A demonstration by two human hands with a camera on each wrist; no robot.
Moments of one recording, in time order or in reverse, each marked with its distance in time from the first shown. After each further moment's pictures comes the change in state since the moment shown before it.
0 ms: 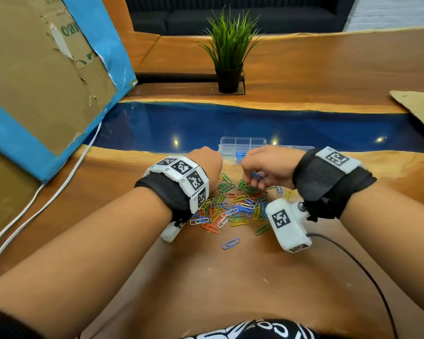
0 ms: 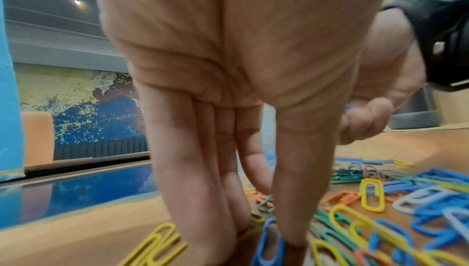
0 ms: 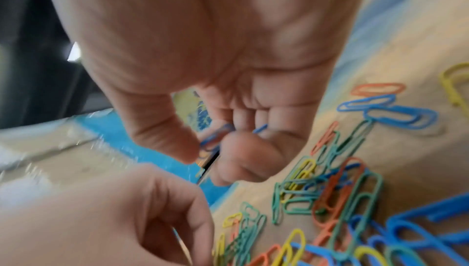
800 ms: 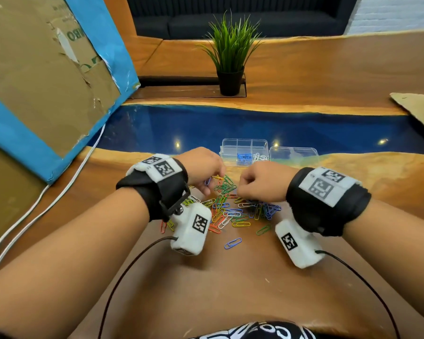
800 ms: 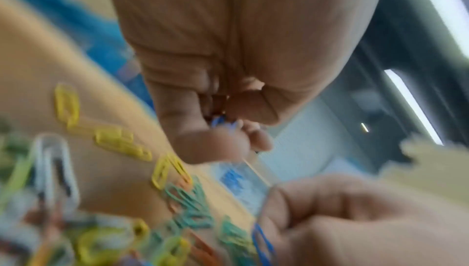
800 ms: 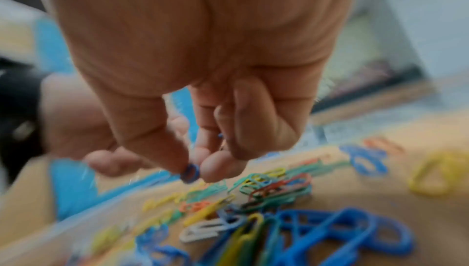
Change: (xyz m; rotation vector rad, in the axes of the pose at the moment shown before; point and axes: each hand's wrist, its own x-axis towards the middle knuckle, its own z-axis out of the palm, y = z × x) left_hand -0.019 -0.012 -0.006 -0.991 -0.106 -0.116; right_hand -0.013 0.007 0.018 -0.721 0.071 -0.123
